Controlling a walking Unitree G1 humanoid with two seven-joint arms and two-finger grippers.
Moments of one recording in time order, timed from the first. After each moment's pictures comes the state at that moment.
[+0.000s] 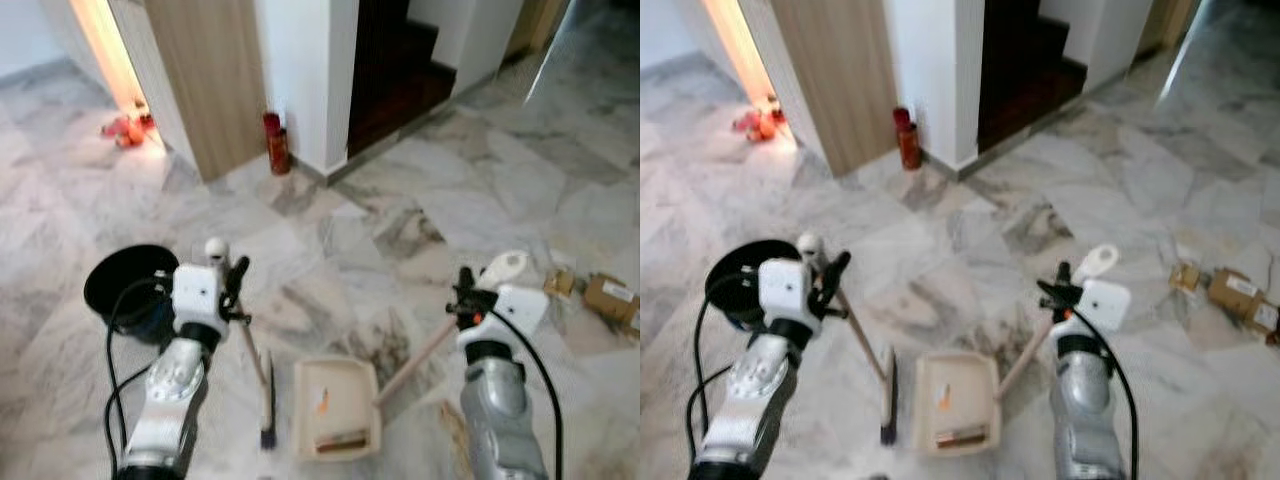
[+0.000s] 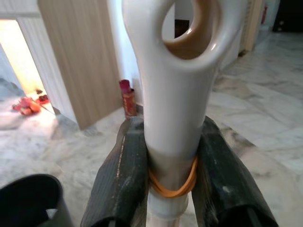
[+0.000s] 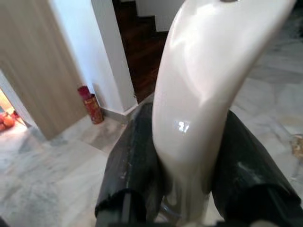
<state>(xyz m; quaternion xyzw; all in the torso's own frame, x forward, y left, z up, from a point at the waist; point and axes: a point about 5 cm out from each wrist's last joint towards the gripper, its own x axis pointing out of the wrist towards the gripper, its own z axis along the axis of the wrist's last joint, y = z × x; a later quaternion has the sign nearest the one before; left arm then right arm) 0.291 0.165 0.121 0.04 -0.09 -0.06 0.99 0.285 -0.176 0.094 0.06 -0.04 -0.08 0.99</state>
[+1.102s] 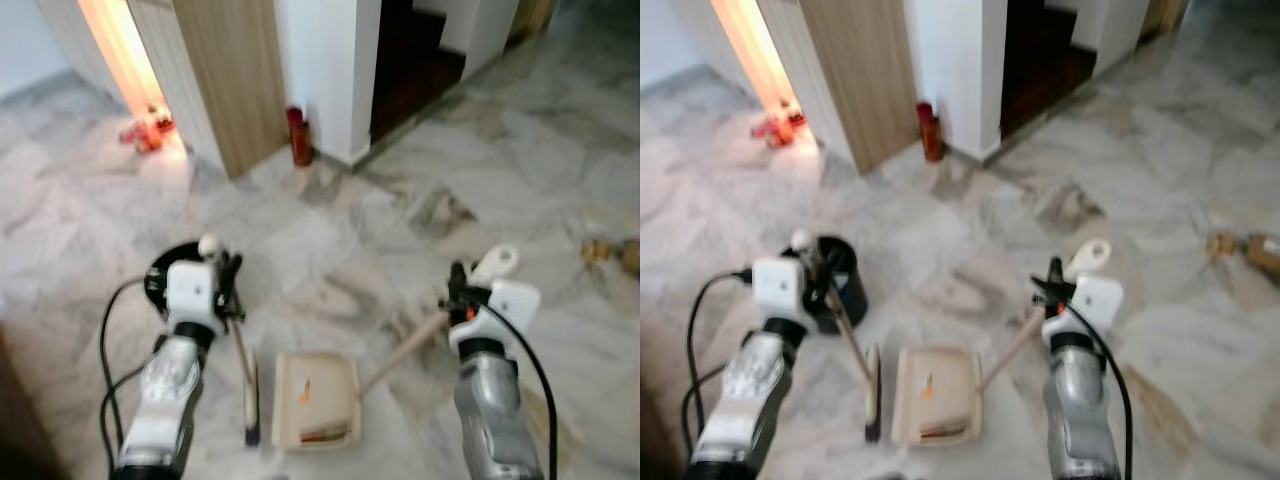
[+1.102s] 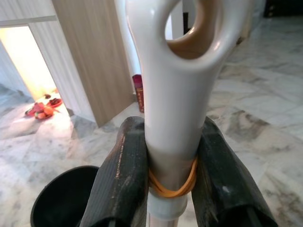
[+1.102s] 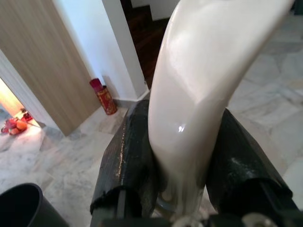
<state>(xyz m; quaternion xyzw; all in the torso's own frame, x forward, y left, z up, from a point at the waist) 0.291 0.158 0.122 0.04 -0.09 -0.07 0.99 0.283 -0.178 0.091 0.07 -0.04 -0.08 0.99</state>
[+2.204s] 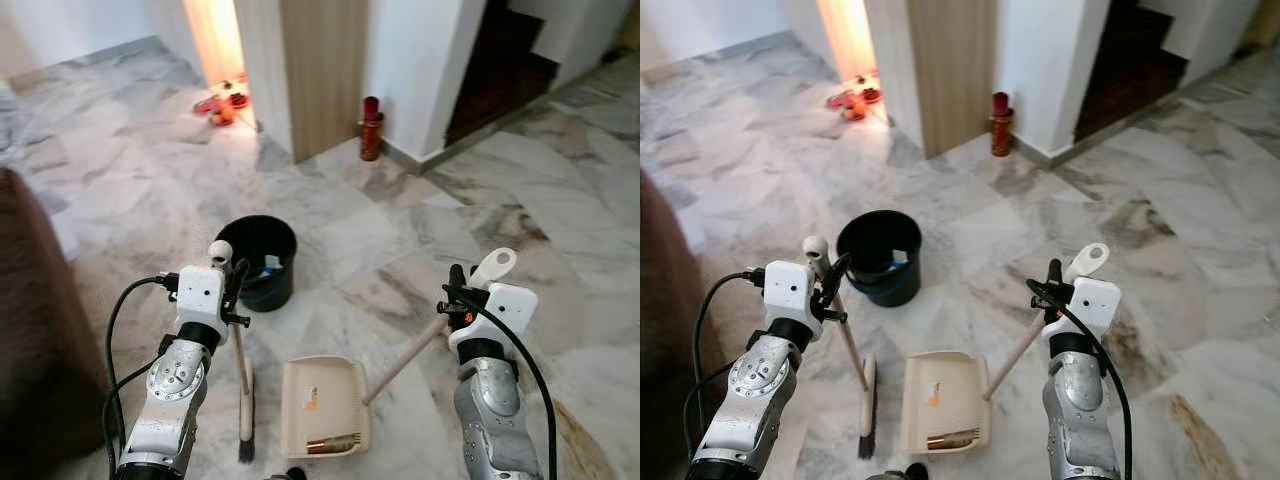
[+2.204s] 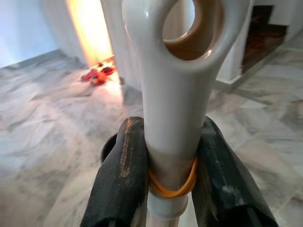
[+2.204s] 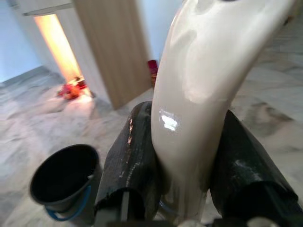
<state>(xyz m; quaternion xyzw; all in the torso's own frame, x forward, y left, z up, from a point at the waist) 0.292 0.162 0.115 0.06 -0.06 -0.07 0.99 0.284 -0.172 0.092 0.06 -0.04 -0.07 1.00</state>
